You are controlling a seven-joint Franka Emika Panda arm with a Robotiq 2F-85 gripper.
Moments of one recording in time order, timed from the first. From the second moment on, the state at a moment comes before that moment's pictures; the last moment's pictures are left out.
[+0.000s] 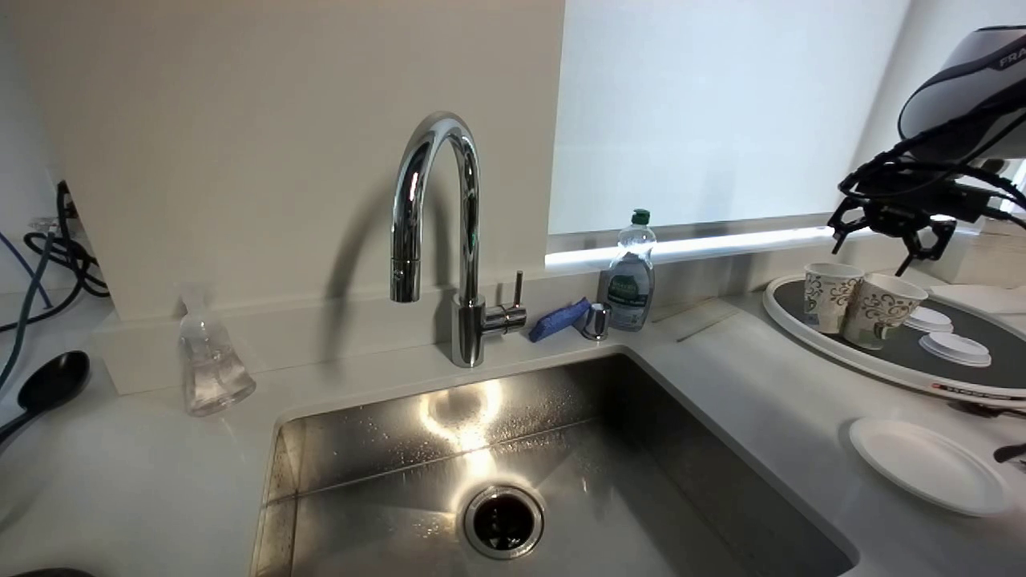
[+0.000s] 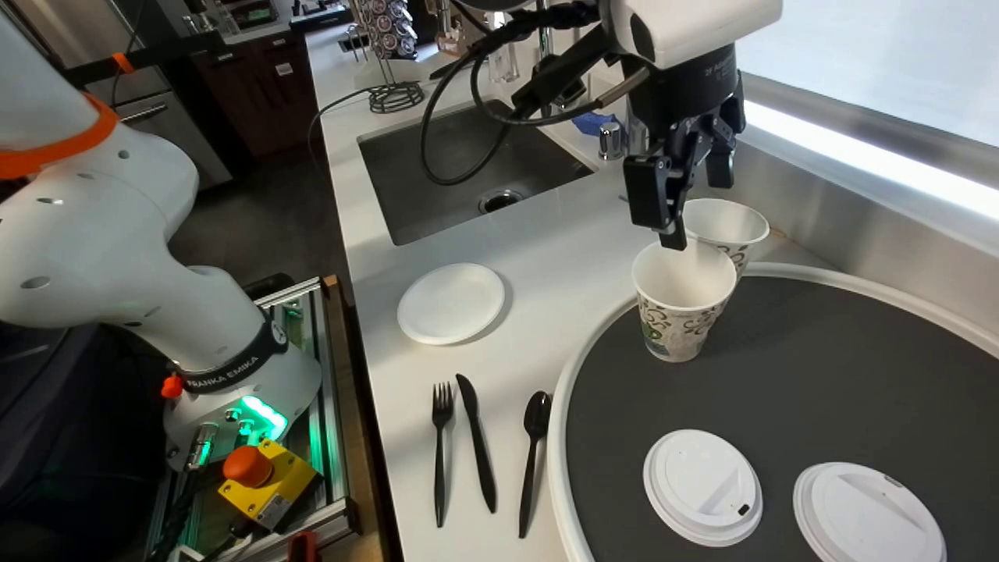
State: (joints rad) arm -0.24 -0.04 -0.20 -2.20 -0.07 2.42 0.76
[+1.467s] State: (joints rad) arm -0.24 0.00 -0.20 -2.20 -0.11 2.42 0.70
